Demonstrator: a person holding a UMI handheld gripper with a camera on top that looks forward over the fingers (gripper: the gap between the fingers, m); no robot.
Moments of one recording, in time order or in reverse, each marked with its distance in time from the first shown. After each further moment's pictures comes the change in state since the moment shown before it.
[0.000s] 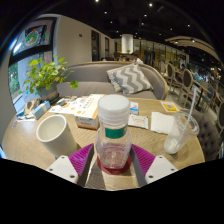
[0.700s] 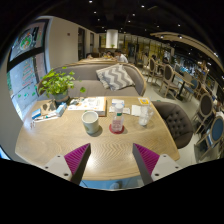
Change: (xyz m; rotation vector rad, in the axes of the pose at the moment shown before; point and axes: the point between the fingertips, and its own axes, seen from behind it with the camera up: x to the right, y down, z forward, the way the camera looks) arm -0.067 -0.006 -0.297 -0.102 0.175 0.072
